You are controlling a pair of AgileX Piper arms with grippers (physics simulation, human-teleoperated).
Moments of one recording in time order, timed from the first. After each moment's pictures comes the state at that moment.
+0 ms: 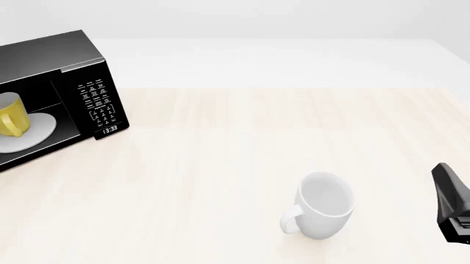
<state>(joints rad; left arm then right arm) 1.14 0.79 -0.98 0.55 -0.17 0.00 0.01 0.00 0.00 0.01</state>
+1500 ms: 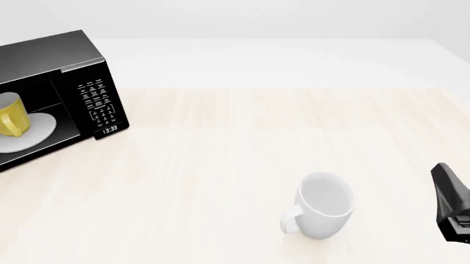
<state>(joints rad) 1.18 1.07 -0.71 0.41 -0.07 -0.01 0.02 0.00 -0.01 0.00</state>
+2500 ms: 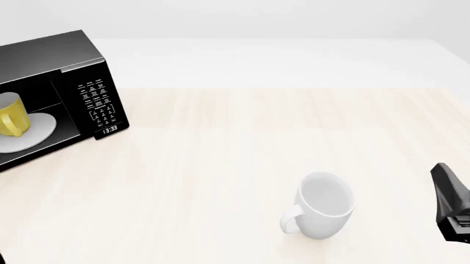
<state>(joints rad) 0.97 1.14 -0.66 0.35 -0.11 -0.01 0.03 0.00 -0.01 0.00</state>
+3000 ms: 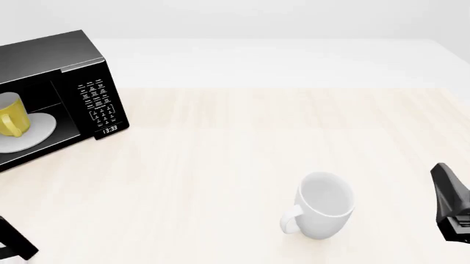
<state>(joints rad) 0.88 1.16 -0.66 0.33 -0.13 -0.01 0.03 0.00 -0.01 0.00</state>
